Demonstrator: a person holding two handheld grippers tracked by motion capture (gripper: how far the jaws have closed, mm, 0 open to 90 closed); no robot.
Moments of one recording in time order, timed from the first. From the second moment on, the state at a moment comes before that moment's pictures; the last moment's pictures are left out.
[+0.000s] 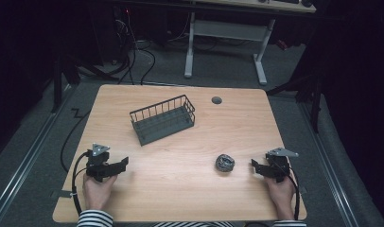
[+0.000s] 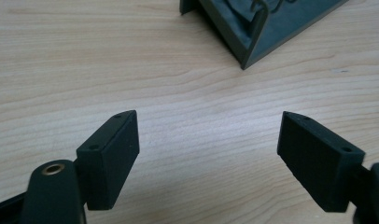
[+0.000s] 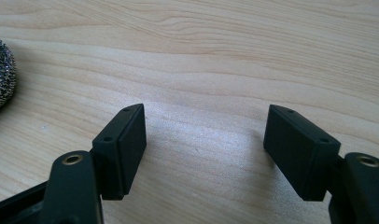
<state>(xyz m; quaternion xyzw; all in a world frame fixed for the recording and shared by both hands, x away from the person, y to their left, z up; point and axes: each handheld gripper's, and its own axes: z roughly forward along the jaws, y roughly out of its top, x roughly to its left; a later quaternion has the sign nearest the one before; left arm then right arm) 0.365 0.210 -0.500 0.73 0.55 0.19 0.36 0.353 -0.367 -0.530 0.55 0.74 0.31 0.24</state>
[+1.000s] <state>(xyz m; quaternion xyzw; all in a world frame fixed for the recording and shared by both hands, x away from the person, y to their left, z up) 0.396 0.184 -0.437 0.74 0.52 0.19 0.39 0.353 -0.366 -0.530 0.54 0.74 0.31 0.24</state>
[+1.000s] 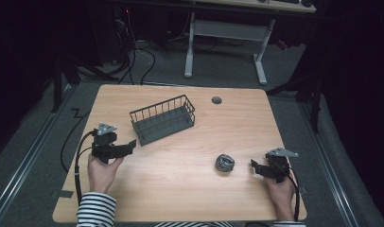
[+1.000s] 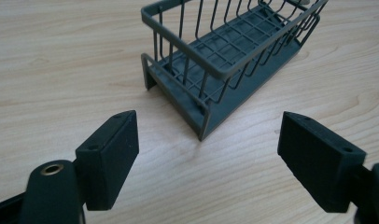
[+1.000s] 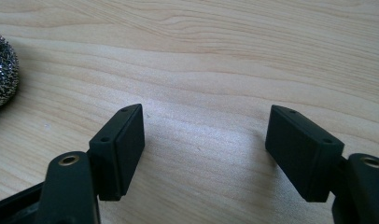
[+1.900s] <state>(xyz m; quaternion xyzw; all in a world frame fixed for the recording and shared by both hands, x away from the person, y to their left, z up) 0.459 0.164 -0.407 0.74 0.54 0.21 0.34 0.352 -0.366 -0.530 0.54 0.74 0.31 0.24</state>
